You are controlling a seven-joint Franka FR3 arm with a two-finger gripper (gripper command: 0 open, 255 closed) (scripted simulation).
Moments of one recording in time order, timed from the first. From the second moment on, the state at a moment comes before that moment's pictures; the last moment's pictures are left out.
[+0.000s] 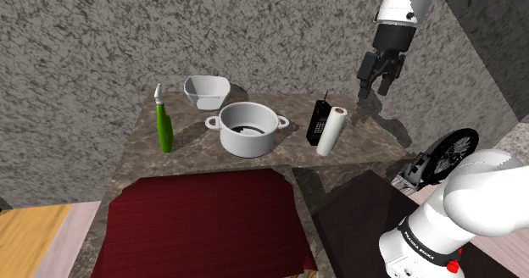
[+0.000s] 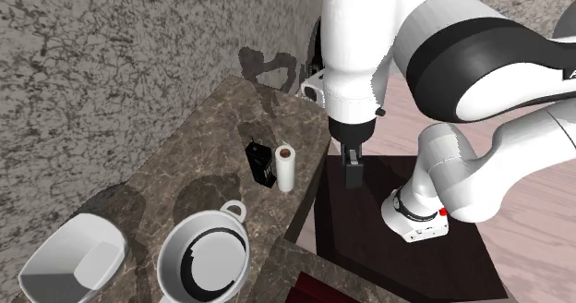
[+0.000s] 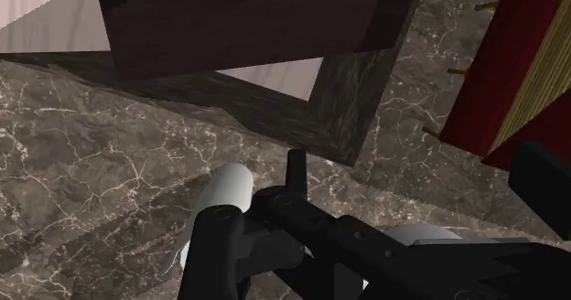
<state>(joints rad) 0.02 -0.74 0.03 -2.34 0.12 1.46 0.11</state>
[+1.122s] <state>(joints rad) -0.03 -0.37 -0.12 -2.37 0.00 1.90 -0.16</state>
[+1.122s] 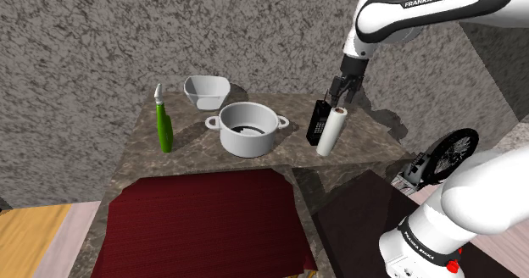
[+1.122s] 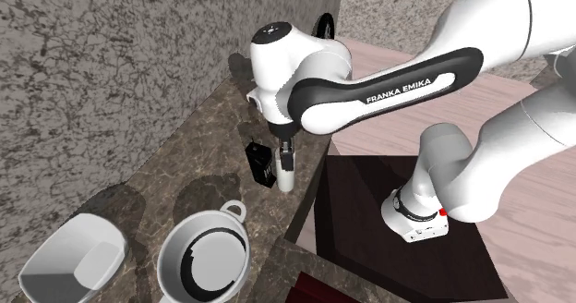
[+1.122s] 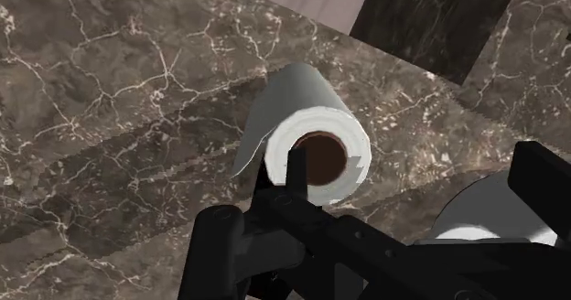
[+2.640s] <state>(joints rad) -0.05 -0.06 -0.19 -2.31 0.03 2.19 -0.31</state>
